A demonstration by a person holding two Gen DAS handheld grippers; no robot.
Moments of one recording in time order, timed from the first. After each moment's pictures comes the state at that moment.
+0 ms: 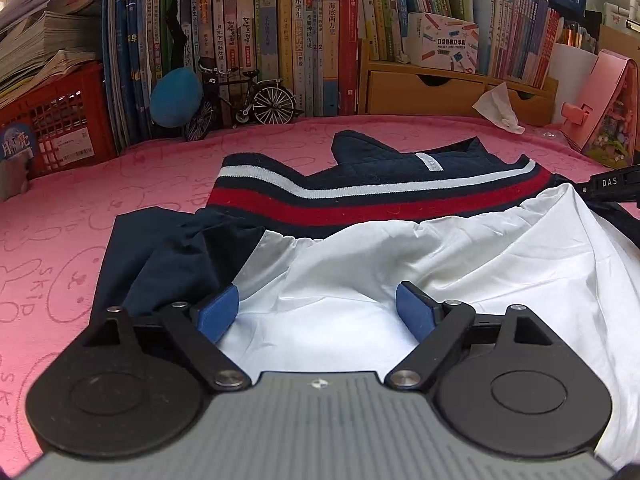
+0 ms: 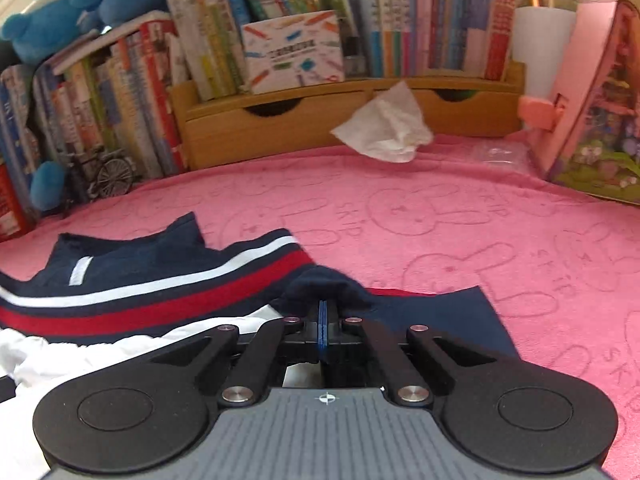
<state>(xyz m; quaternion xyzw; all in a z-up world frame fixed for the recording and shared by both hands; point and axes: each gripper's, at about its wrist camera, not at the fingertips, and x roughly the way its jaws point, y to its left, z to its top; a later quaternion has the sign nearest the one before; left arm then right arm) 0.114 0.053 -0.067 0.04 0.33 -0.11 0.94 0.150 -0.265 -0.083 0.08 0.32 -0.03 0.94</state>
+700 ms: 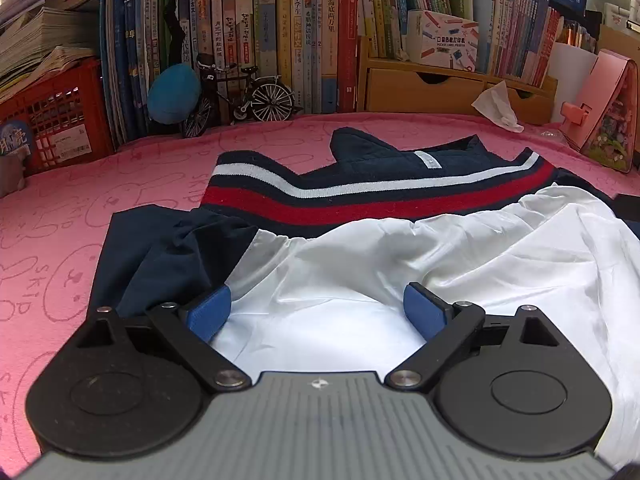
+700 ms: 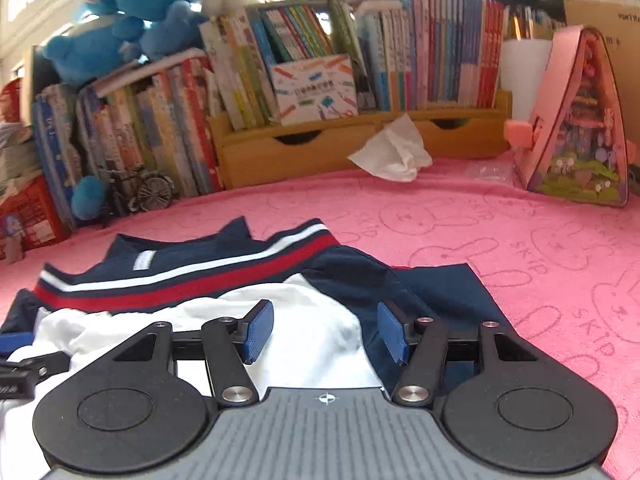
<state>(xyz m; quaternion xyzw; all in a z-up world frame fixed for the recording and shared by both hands) 0.115 0.051 -0.068 0.03 0.34 -0.12 0.93 0.058 -0.230 -0.057 0.07 0.25 0.01 0.96</state>
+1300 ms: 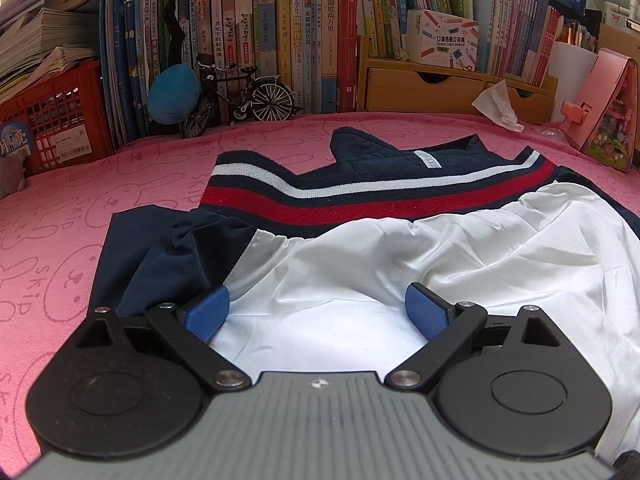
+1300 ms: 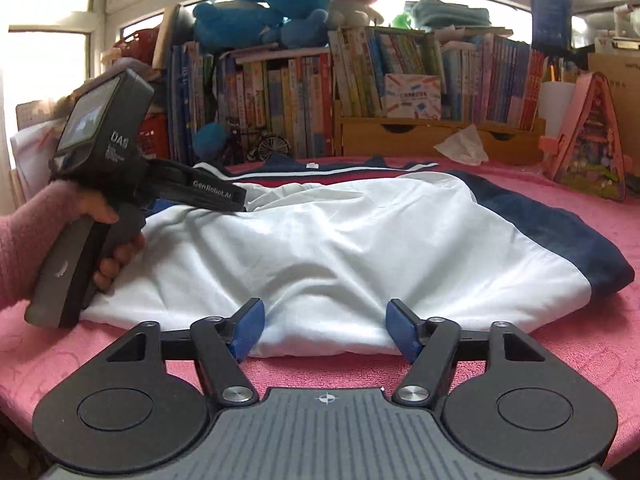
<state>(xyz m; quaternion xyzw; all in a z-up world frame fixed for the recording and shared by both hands) 0.115 0.051 -0.067 0.03 0.34 -0.12 0.93 -0.085 -0.101 -0.077 0.04 0.23 0.03 0.97</state>
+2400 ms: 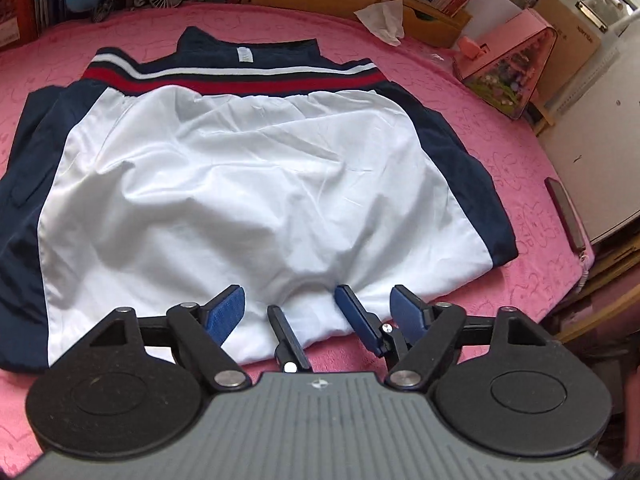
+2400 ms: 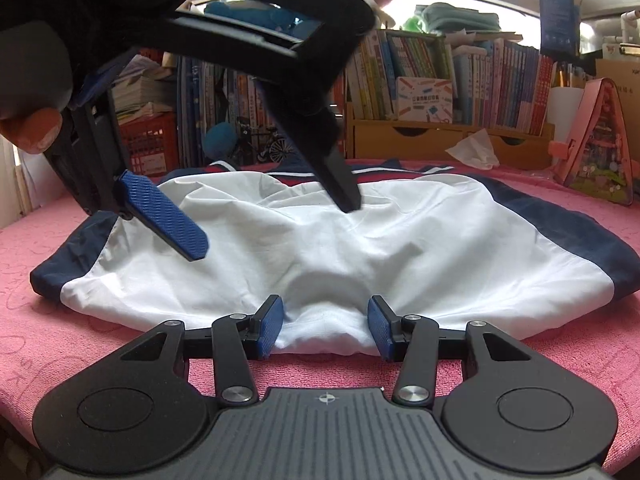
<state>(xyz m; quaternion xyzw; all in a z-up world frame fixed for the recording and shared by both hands) 0.042 -0.029 0.001 -0.04 0.53 -0.20 0.82 -0.079 -0.086 -0.090 0.02 0.23 0.04 0.97</state>
